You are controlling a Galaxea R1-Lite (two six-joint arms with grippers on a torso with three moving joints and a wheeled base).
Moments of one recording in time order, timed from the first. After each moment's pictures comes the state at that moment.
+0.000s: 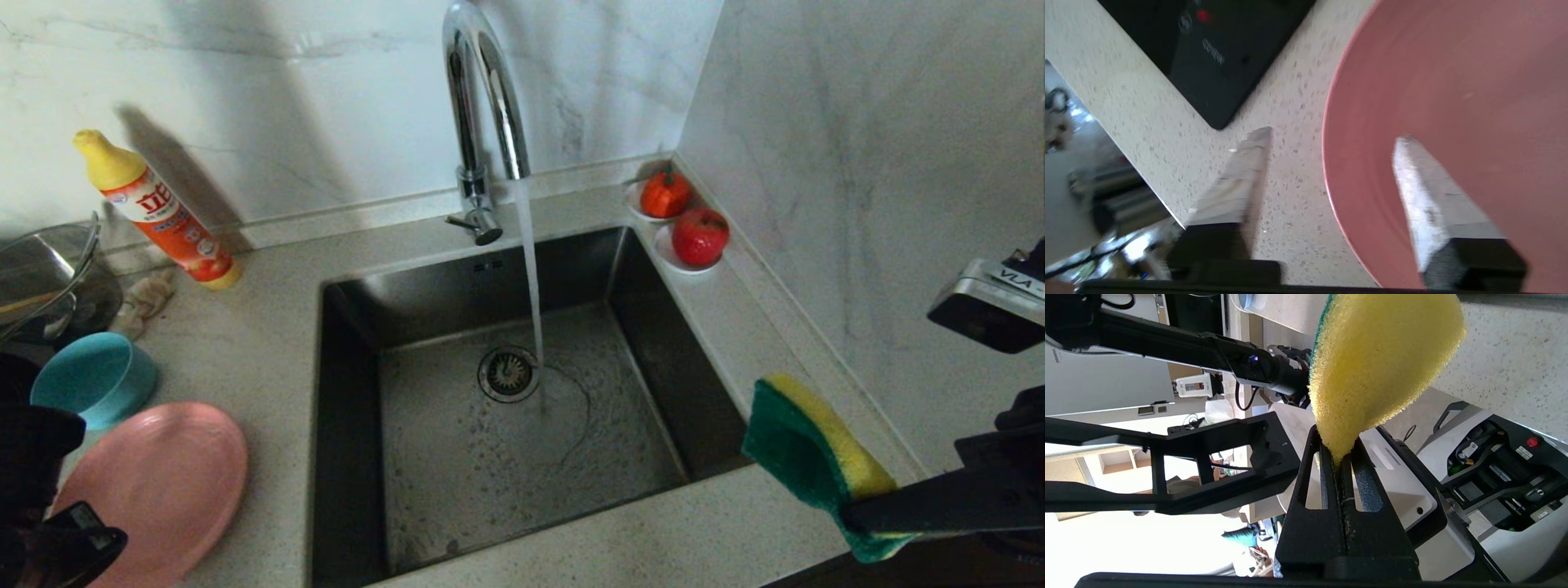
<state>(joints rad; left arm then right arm) 0.23 1.43 -0.46 0.02 0.52 -0.61 0.34 1.22 -1.05 0.51 0.92 0.30</state>
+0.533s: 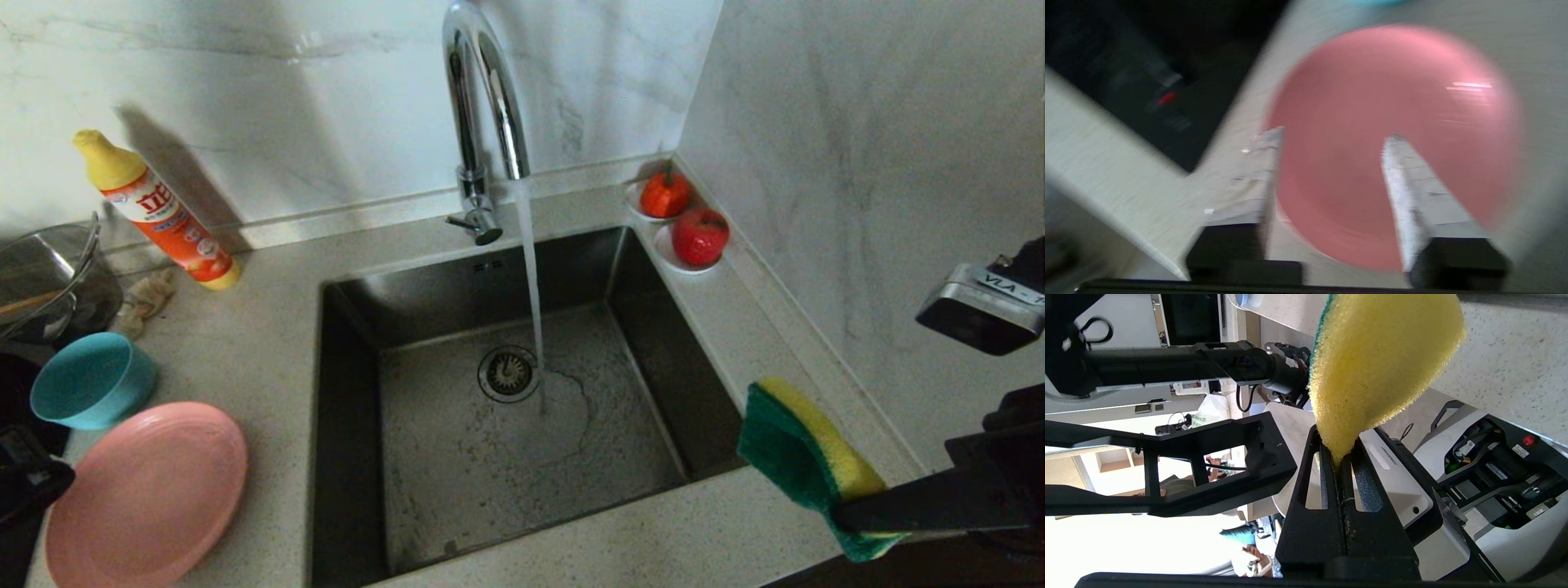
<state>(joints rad) 0.22 1.16 -0.68 0.19 0.36 -0.48 0.34 1.23 -1.05 0.51 0.91 0.29</state>
